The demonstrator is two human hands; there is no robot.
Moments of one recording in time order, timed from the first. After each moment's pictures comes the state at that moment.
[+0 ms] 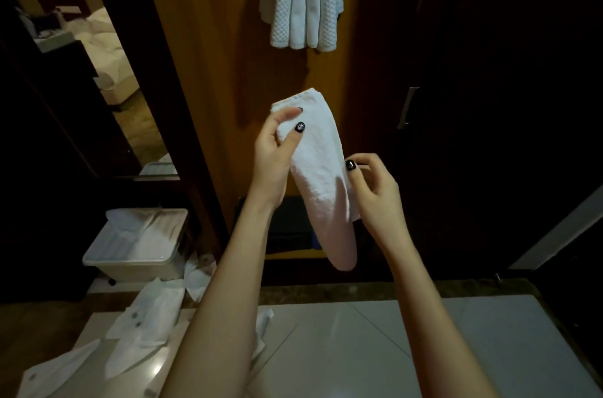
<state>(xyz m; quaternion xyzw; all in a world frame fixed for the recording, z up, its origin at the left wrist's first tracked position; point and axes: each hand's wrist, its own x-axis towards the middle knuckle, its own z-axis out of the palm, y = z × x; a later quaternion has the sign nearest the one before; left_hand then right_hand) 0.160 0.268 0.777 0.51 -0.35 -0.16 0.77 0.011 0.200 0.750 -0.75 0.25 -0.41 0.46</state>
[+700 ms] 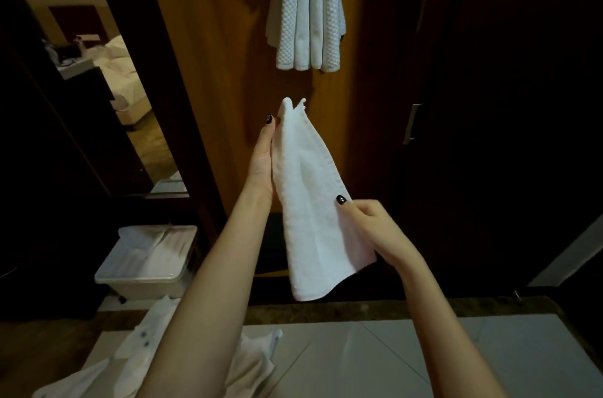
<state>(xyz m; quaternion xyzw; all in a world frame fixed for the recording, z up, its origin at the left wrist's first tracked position) 0.200 0.255 0.790 0.44 -0.23 -0.37 0.79 0.011 0.189 0.746 -0.77 0.21 -0.21 0.57</state>
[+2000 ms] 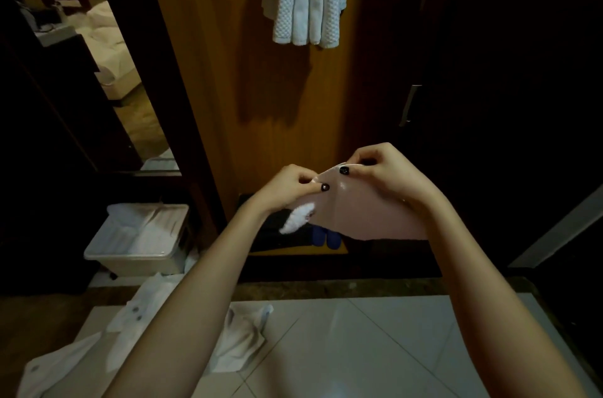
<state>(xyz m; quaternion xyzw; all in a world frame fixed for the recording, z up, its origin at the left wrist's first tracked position) 0.187 0.262 0.729 0.69 -0.54 -0.29 0.40 0.013 0.145 0.787 -0.89 0.21 -0.16 0.38</state>
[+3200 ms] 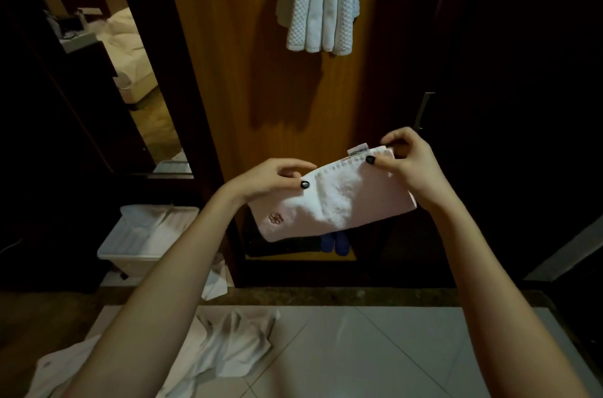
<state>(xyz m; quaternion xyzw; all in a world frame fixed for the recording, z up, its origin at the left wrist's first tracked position) 0.236 0.293 0.752 0.68 -0.51 -0.36 0.39 0.014 0.132 0.781 -0.78 0.28 -0.33 0.46</state>
